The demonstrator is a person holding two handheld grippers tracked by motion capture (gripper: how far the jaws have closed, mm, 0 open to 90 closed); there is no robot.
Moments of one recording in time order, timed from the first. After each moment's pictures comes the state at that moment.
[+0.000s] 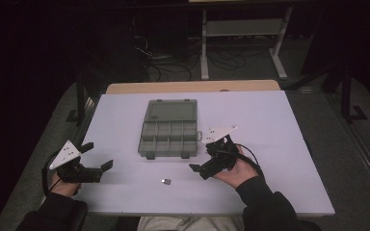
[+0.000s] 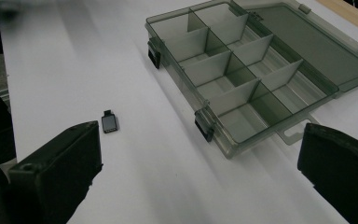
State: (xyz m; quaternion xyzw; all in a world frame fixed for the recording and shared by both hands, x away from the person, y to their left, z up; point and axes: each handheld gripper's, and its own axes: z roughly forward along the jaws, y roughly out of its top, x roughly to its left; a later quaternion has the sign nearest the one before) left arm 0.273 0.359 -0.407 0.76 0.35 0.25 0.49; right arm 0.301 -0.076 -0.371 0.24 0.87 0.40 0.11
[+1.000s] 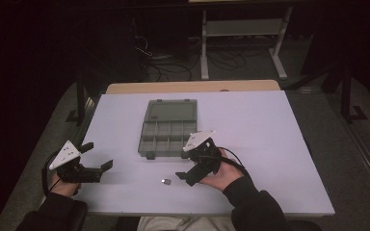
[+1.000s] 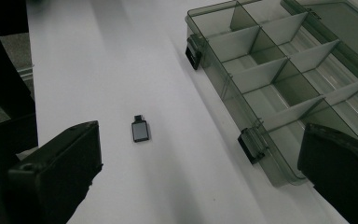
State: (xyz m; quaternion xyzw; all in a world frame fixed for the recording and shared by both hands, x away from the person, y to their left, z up) left arm 0.273 0.360 -0.407 0.76 0.35 0.25 0.49; right arm 0.299 -0.036 -0.381 0.20 0.90 0.38 0.08
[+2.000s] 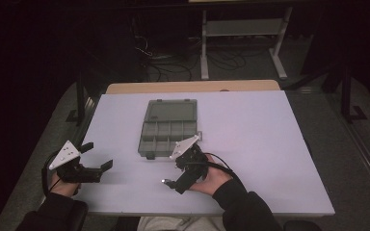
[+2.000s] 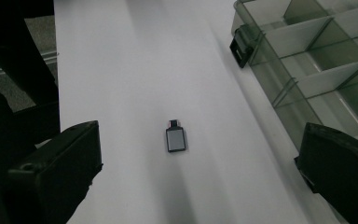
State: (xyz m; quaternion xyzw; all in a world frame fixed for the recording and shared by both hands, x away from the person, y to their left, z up) left arm 0.273 0.360 -0.407 0.76 0.35 0.25 0.49; right arm 0.295 -0.003 -0.401 0.16 0.92 0.36 0.04
